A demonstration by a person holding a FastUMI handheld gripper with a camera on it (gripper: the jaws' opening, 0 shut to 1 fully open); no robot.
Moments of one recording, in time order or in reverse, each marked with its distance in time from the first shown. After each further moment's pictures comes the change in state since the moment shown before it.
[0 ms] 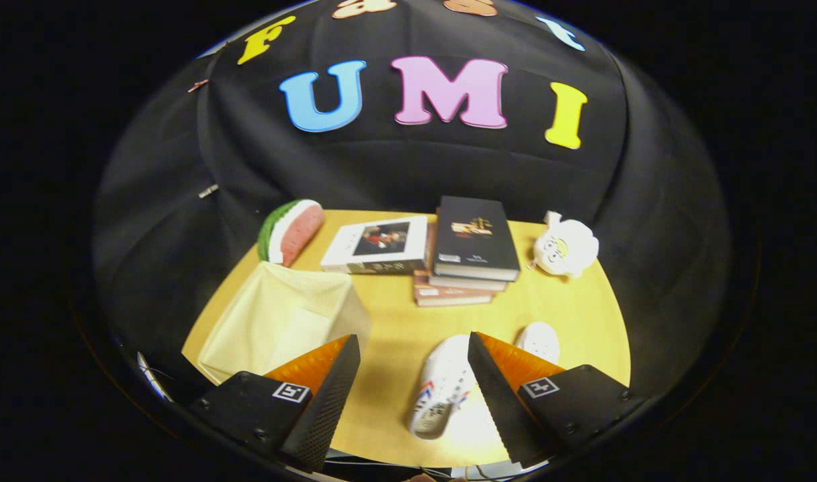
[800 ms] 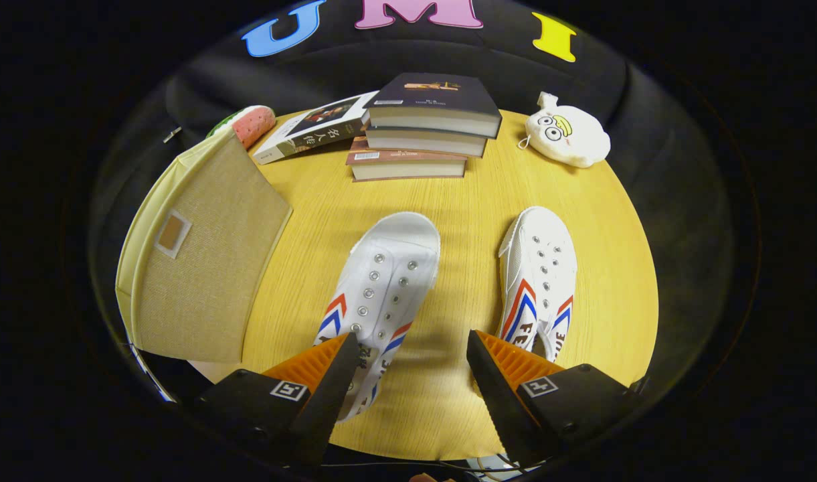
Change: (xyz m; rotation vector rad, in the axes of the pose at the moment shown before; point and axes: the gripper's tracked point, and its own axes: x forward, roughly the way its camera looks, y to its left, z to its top) arm 0.091 -0.067 -0.159 0.016 0.353 0.014
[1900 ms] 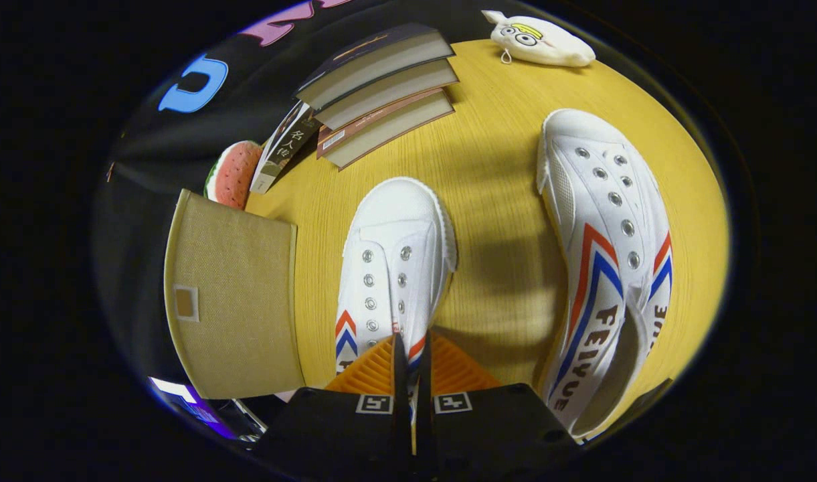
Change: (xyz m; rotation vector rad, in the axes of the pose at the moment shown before) arm 0.034 0.025 -0.010 0.354 0.159 0.321
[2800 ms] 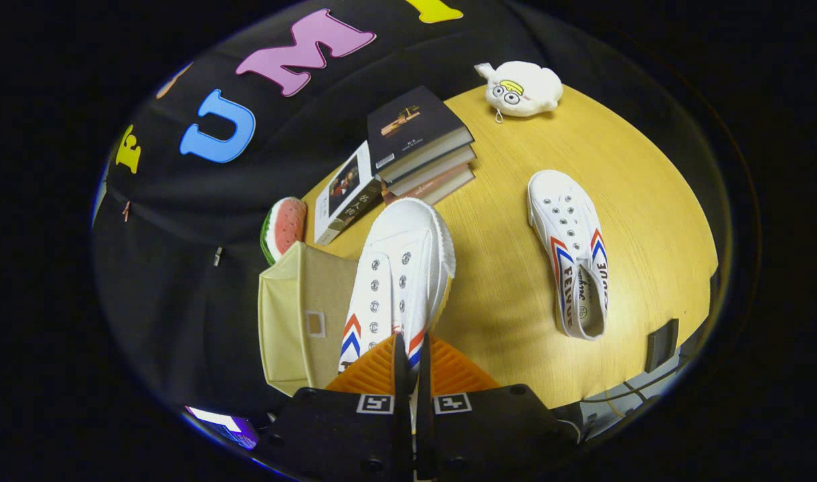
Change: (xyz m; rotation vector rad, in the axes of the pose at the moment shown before) arm -0.134 0.104 0.022 0.151 -0.238 0.064
